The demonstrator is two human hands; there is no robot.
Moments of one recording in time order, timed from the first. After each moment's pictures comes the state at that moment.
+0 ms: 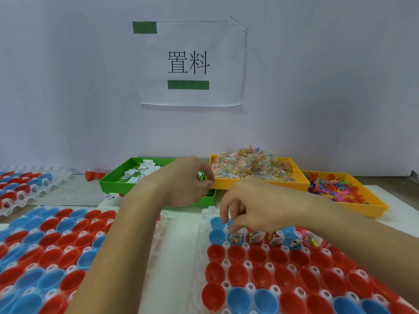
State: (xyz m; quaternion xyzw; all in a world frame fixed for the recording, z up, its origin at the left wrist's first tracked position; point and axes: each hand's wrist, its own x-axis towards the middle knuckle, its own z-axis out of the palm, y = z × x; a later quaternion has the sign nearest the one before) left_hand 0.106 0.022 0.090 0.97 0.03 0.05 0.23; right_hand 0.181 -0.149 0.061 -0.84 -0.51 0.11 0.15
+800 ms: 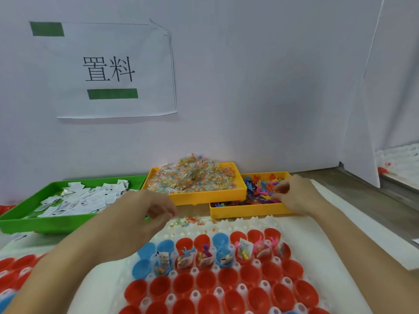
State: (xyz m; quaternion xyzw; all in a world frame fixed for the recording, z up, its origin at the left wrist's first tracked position) left_hand 0.132 -0.013 0.059 0.97 -0.08 0.08 0.20; right_hand 0.324 -0.329 -0.009 -0.96 -0.05 -0.08 0.27
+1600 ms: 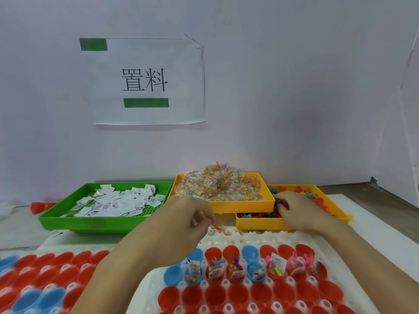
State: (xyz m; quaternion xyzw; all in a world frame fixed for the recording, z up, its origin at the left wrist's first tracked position) left_hand 0.129 -0.028 0.062 0.96 -0.08 0.10 0.23; right_hand 0.315 -0.278 -0.006 -0.96 -0.20 -0.04 0.21
